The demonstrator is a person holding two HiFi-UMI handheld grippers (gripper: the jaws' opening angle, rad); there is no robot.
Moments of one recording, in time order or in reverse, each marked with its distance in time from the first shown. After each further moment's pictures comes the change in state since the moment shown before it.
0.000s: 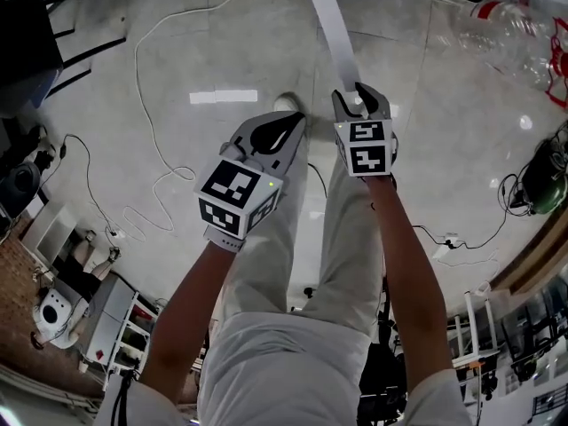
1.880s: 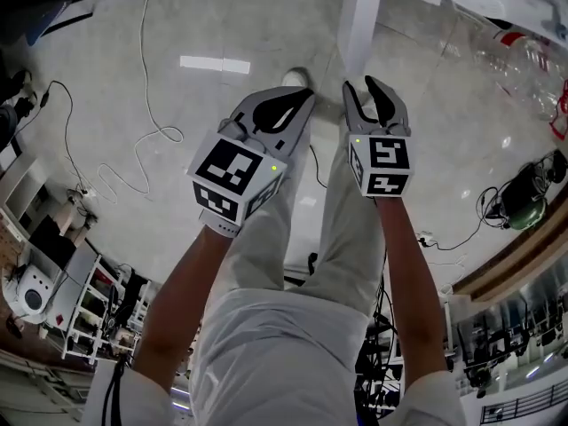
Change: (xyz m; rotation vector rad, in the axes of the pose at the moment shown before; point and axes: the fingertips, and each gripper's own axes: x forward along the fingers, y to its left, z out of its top) left arm -0.061 0.023 -0.003 -0.097 -0.127 0.054; right arm -0.054 0.076 0.049 -0.104 -0.135 0.096
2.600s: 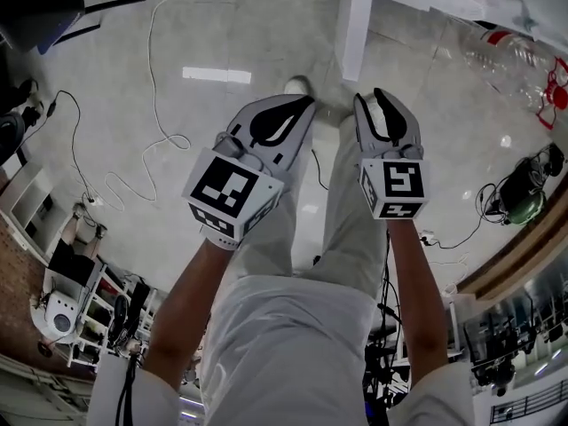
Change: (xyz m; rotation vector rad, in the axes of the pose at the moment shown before) left arm -0.042 -0.024 0.055 0.038 -0.077 -0.014; right arm -0.063 0.007 0.062 -0.016 -0.087 -0.008
